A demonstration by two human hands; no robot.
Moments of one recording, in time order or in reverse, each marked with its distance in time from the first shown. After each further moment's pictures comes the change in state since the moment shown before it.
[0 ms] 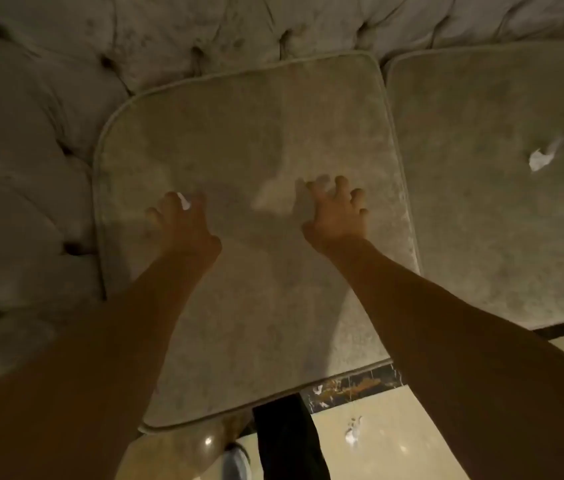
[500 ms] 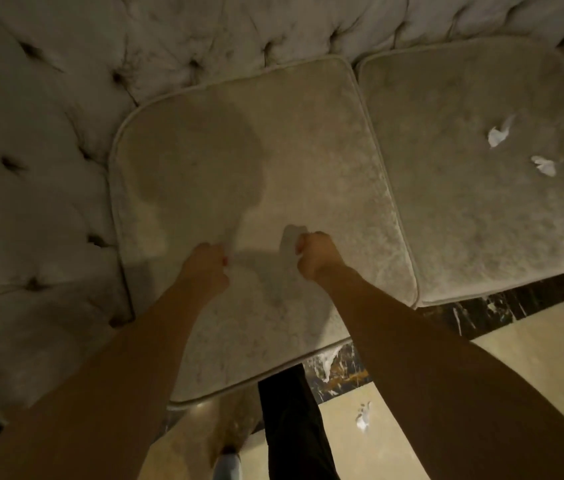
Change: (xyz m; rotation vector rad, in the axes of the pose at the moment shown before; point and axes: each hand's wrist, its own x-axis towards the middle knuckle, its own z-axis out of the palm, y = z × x) left_hand -0.082 -0.016 0.010 -0.195 -0.304 0.184; right_hand -0.096 -0.014 0.016 0.182 -0.372 0.082
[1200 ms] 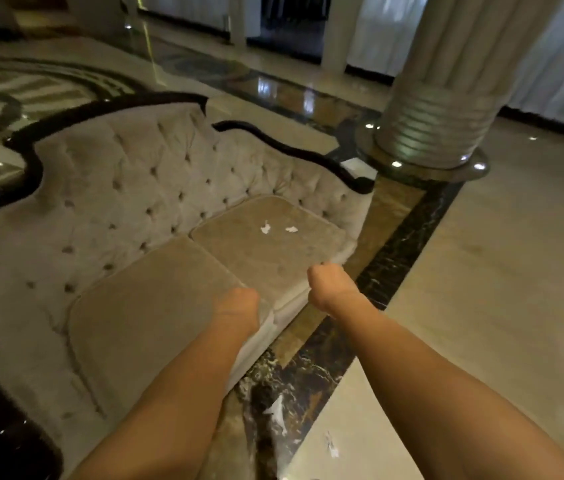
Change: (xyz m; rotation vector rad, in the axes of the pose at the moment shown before) left_hand -0.526 0.236 0.015 0.667 0.256 0.576; right_hand -0.615 0.138 -0.044 -0.019 0.663 0.209
